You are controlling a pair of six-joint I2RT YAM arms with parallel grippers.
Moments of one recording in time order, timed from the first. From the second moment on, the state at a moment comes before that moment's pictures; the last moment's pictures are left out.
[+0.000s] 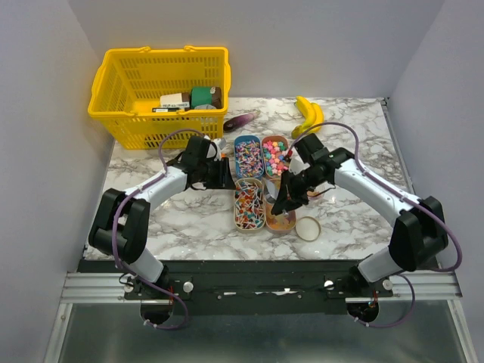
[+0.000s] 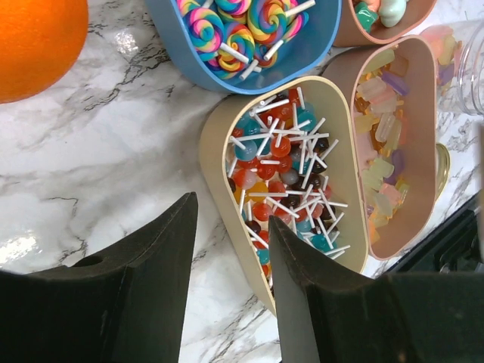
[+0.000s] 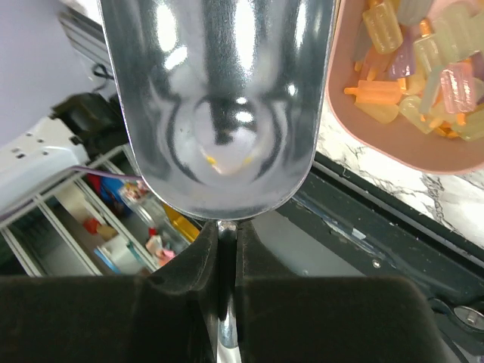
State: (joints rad) left arm -0.39 1.58 0.97 -0.27 0.42 -0.37; right arm 0.51 1.48 1.16 -0.88 -0.67 0.62
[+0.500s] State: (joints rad) left arm -0.41 1.57 0.97 -0.29 0.42 -0.38; right arm 0.61 1.66 1.29 -0.98 -0.63 0.55
